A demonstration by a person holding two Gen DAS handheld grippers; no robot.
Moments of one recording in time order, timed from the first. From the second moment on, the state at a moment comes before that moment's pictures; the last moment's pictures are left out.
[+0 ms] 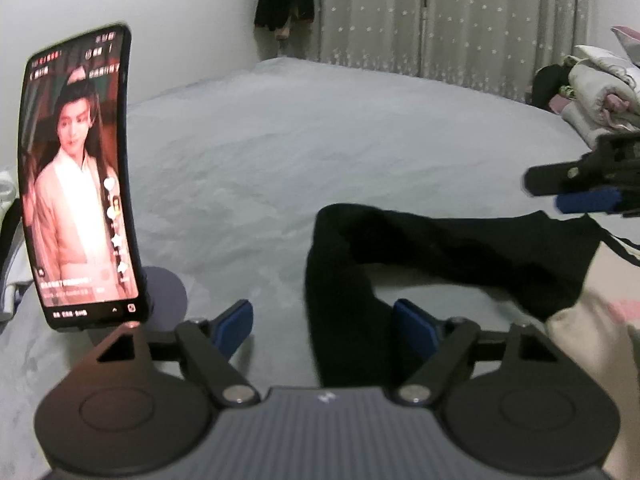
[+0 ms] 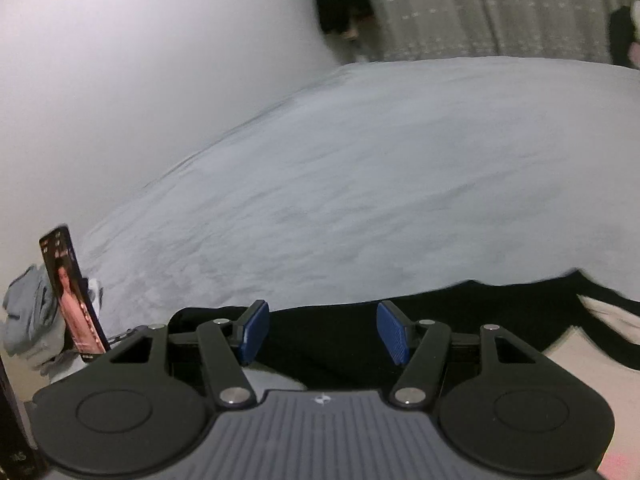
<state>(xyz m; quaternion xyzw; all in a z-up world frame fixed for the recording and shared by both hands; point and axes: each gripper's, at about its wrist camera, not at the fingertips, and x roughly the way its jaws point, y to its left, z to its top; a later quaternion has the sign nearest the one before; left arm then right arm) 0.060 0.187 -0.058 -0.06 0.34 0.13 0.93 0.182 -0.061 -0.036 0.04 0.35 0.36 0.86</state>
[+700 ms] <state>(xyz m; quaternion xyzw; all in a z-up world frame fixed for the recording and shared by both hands) 0.055 0.196 -0.016 -0.03 0.29 0.15 0.94 0.182 -0.052 -0.089 -0.01 0.31 0.47 0.83</state>
